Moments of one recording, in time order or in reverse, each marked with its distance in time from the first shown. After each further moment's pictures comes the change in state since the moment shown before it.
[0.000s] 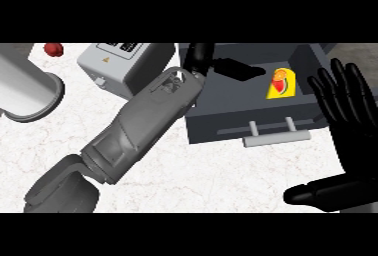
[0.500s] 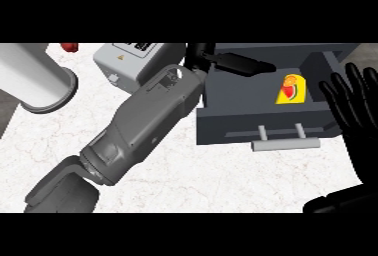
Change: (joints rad) left arm 0.016 0.000 0.089 -0.072 0.117 -0.095 -0.132; right arm 0.033 -0.024 -0.043 -0.041 -0.107 0.032 0.048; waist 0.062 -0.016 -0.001
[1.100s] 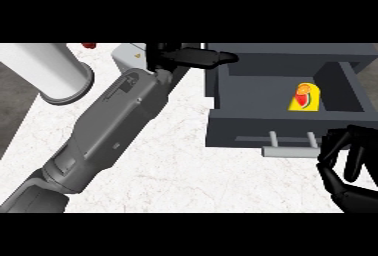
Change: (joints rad) left arm 0.197 0.141 0.081 -0.288 0.034 0.009 0.071; right arm 0.066 -0.127 0.006 -0.047 0.090 0.130 -0.013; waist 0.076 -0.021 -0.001
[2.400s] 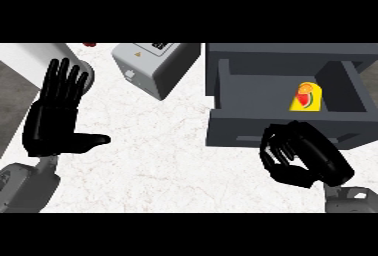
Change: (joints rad) left arm 0.837 0.390 0.146 -0.698 0.045 -0.198 0.018; right arm -0.080 -0.090 0.304 0.347 0.799 -0.097 -0.260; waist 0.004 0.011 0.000
